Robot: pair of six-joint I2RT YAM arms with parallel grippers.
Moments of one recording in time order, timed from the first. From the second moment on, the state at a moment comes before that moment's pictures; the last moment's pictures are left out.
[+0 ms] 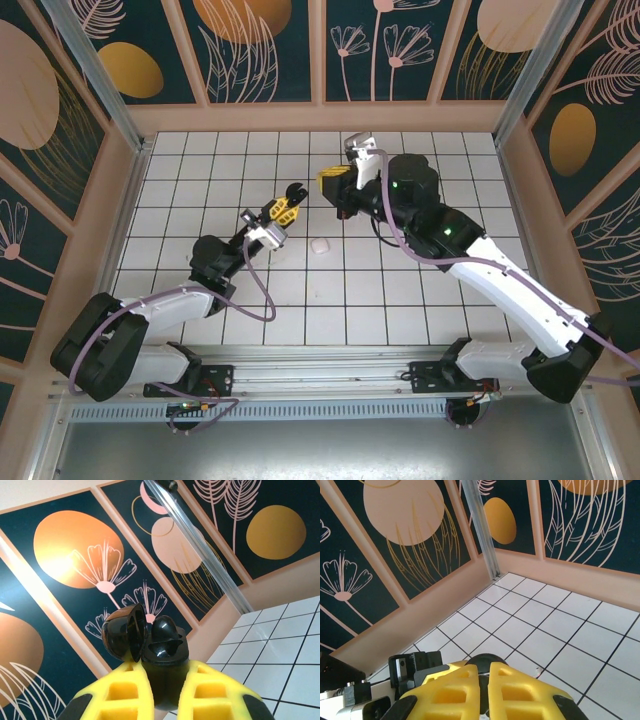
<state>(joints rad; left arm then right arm) -0.57 1.31 0.44 1.19 0.28 0.56 0.80 1.21 1.30 -0.26 -0.13 0.24</state>
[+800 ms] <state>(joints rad) -0.57 1.28 0.52 1.00 0.17 0.06 0.95 1.39 1.40 -0.26 0.28 0.41</state>
